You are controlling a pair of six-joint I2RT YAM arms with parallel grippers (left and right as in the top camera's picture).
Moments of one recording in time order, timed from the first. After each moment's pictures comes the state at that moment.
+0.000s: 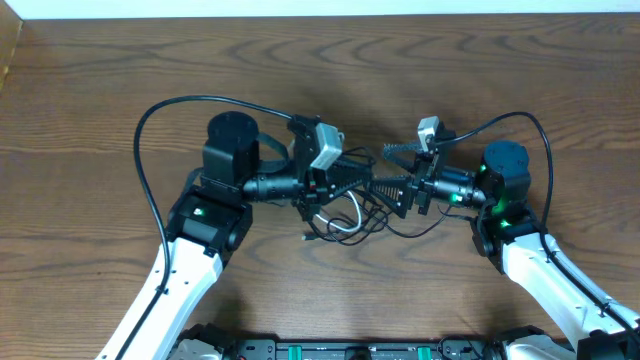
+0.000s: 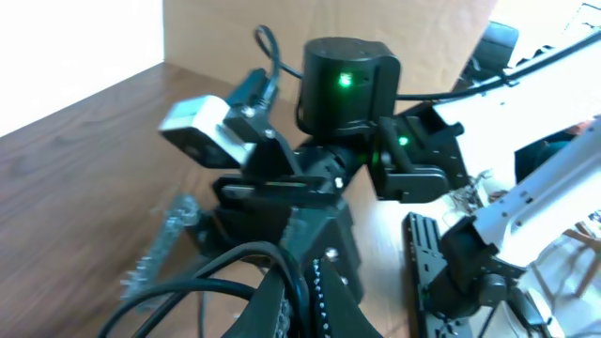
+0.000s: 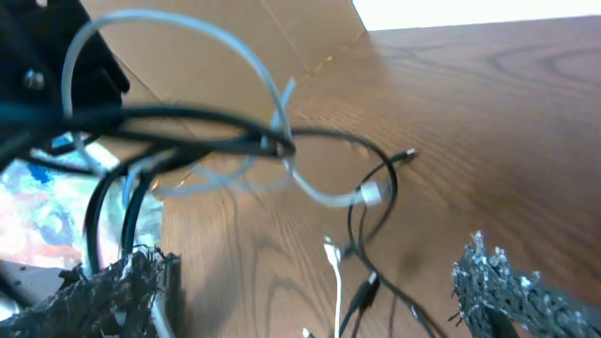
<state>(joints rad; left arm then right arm) -0.38 1.17 0.91 -0.07 1.06 0.04 0.25 1.33 0.55 0.58 -1.00 0.42</state>
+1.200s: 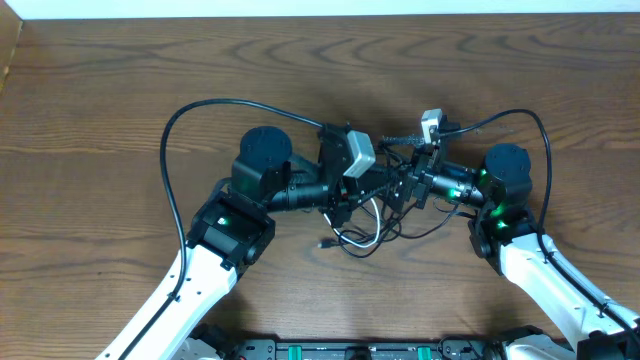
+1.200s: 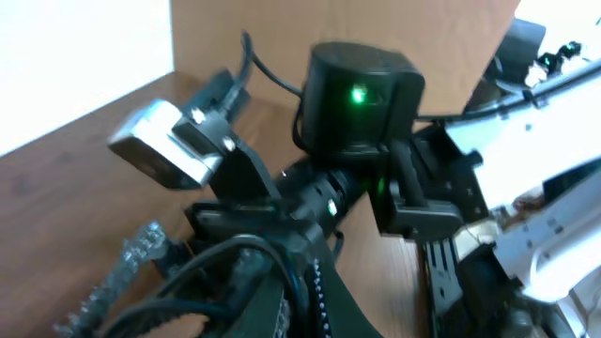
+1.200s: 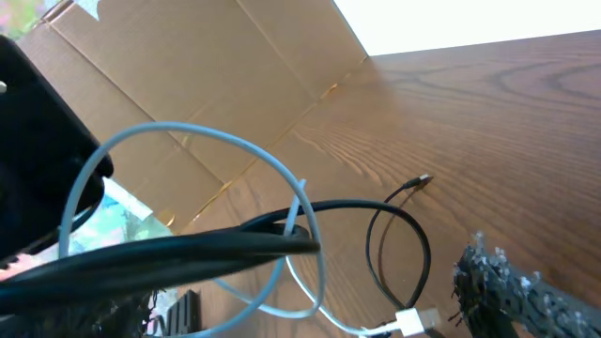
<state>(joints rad) -0.55 1.17 0.91 0.03 0.84 -0.05 0.28 1.33 0.55 0.69 -0.94 0.60</state>
